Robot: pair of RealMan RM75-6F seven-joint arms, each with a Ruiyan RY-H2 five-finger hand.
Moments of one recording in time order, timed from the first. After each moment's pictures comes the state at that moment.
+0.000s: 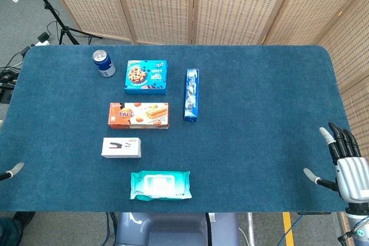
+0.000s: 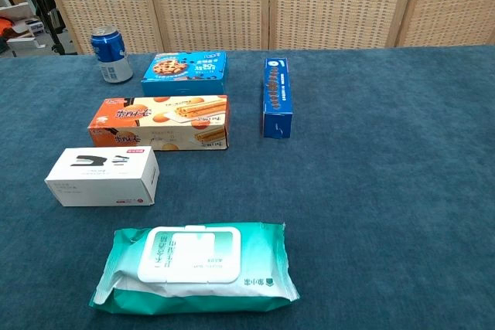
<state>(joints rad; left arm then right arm) -0.04 -1.08 -0.09 -1.55 1.49 1.58 -0.20 0.08 -1.12 0.08 -1.57 -1.62 1.63 0.15</state>
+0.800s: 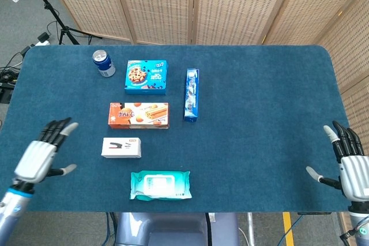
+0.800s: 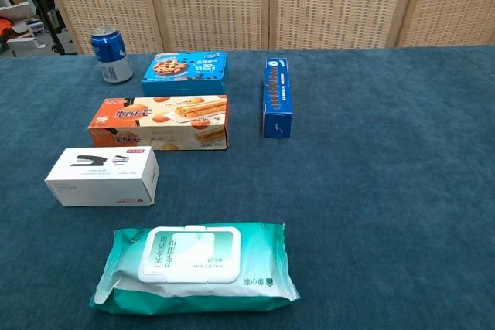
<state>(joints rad) -0.26 -1.16 -0.05 -1.65 1.65 1.29 -0.07 0.08 -1.11 0.10 -1.57 -1.59 1.61 0.18</state>
